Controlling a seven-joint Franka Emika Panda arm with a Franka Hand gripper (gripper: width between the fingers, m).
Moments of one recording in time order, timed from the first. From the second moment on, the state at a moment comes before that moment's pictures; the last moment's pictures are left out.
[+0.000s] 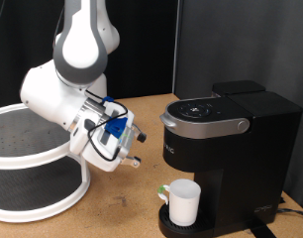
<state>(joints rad) 0.66 0.00 -0.92 -2.60 1.40 2.11 -1.62</state>
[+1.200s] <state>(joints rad) 0.51 -0.42 -0.74 -2.55 0.91 2.13 -1.10</state>
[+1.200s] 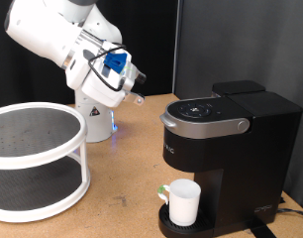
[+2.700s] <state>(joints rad) 0.54 -0.55 -0.64 -2.56 0.95 2.32 -1.03</state>
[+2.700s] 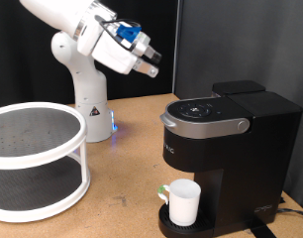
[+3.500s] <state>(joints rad) 0.55 -0.32 -0.45 -2.35 0.60 2.36 -0.73</state>
